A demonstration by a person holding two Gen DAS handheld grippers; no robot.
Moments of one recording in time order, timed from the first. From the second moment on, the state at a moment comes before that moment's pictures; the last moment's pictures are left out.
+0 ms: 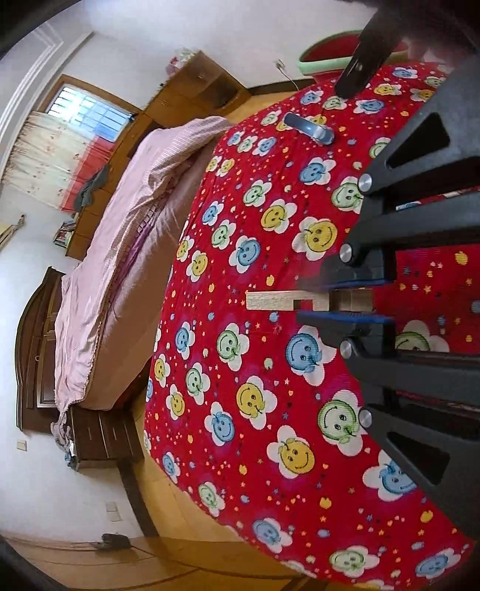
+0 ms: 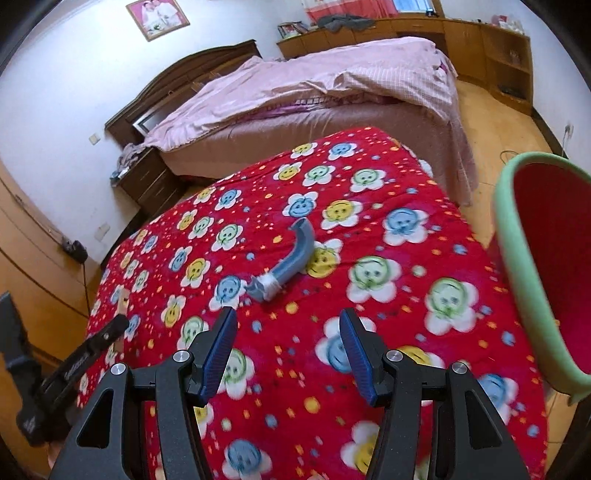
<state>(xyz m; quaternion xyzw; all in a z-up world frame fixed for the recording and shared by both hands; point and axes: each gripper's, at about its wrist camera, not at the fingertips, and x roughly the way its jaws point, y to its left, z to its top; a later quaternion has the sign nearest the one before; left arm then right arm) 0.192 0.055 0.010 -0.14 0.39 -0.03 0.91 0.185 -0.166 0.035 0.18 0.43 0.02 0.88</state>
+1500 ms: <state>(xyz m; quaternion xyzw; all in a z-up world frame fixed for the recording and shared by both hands) 0.167 0.036 0.045 -0.18 0.36 -0.11 0.91 0.160 -0.160 0.055 0.13 0.41 0.05 0.90</state>
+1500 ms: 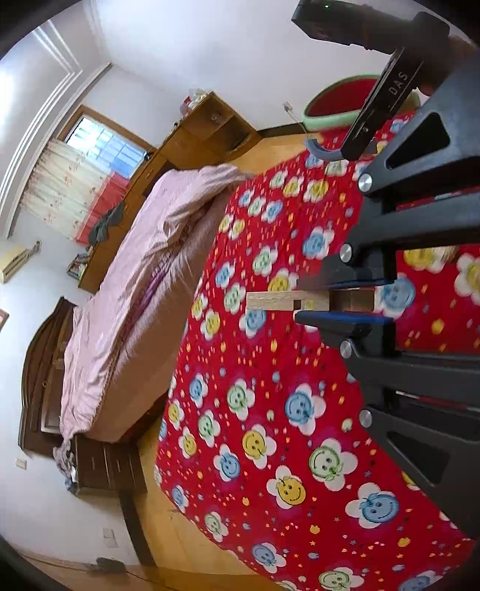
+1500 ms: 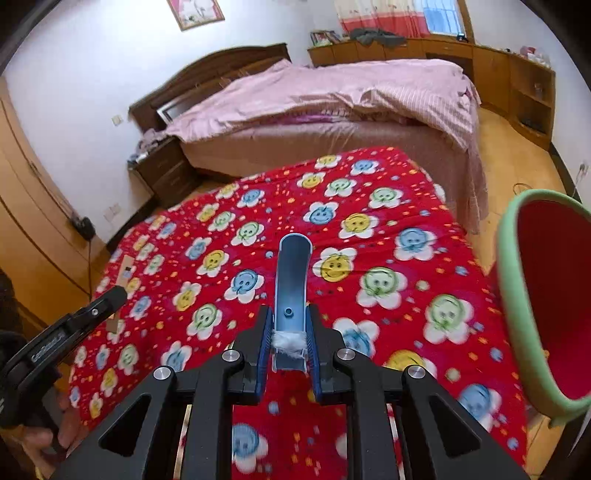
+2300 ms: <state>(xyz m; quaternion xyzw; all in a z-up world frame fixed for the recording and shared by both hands) 0.096 -0.075 0.110 -0.12 0.34 -0.24 0.90 0.036 -0.269 0.110 0.22 0.32 -0.01 0.92</state>
